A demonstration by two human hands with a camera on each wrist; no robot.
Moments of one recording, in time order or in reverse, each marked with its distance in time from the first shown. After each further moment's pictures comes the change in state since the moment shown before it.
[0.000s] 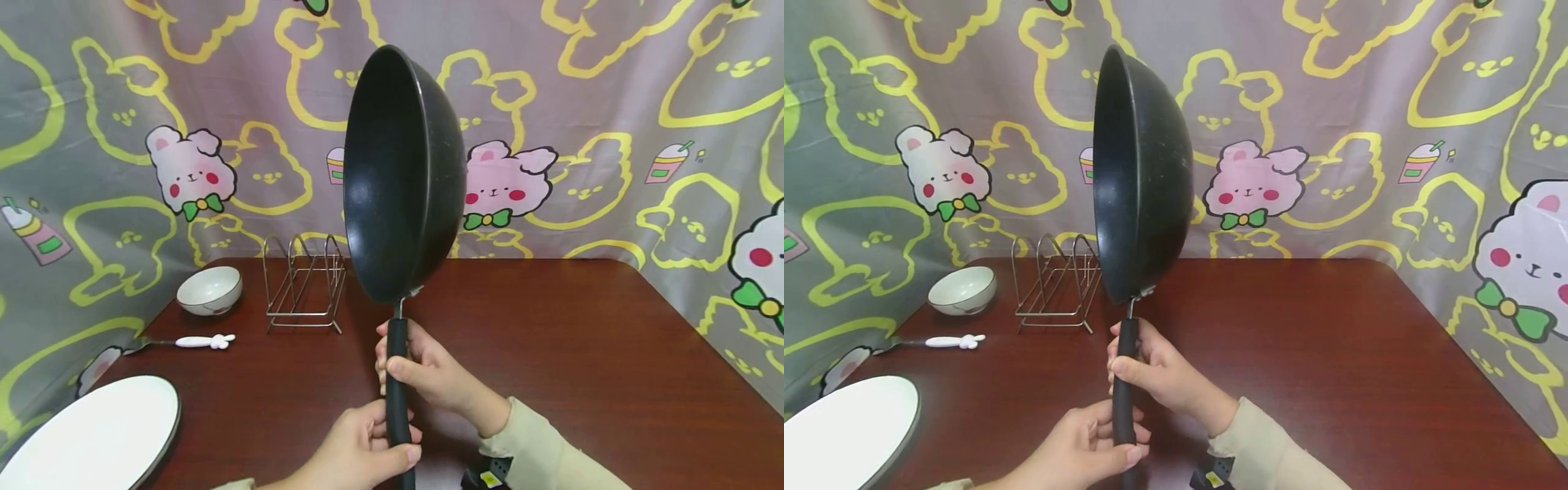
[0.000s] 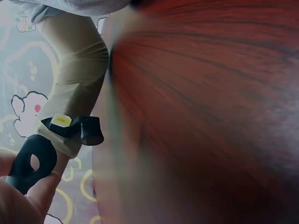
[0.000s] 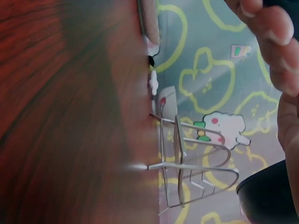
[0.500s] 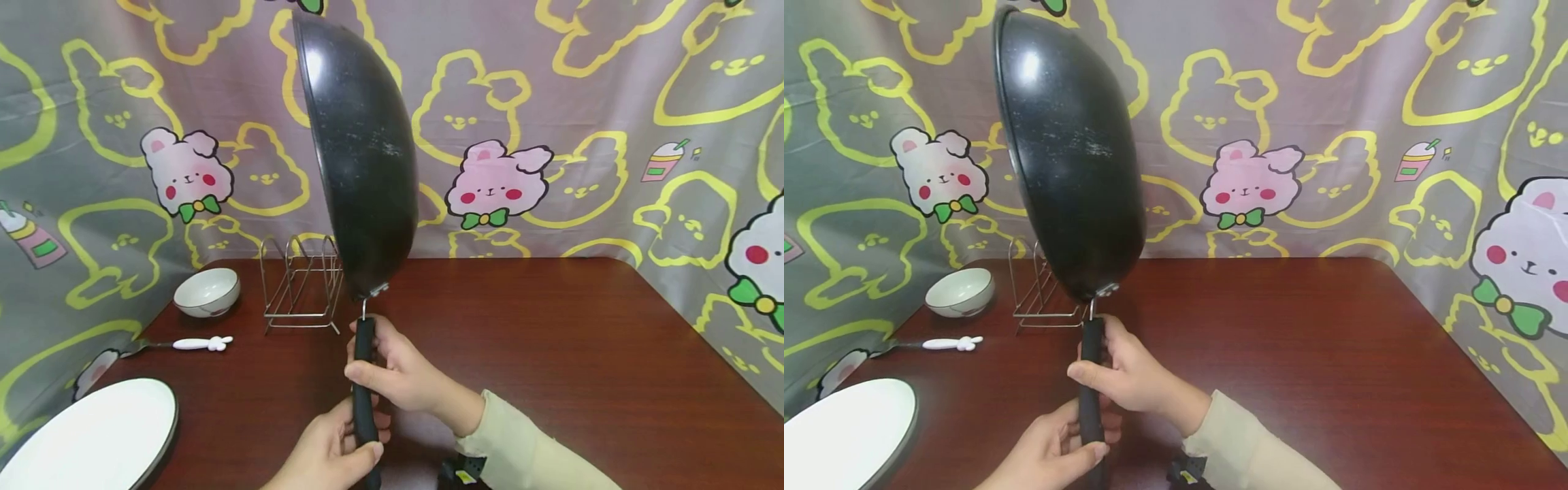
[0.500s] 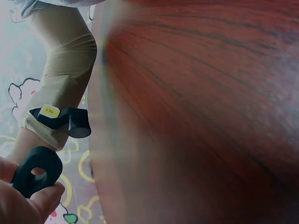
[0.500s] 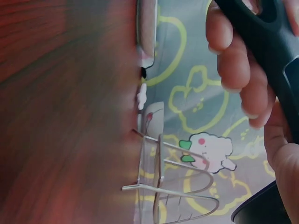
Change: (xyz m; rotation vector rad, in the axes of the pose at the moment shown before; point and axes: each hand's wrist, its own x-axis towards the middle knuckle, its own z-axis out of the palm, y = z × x) left_hand -0.014 -0.005 -0.021 0.143 0.056 0.084; right_hand 0.024 0.002 0.022 -0.567 0.110 -0.032
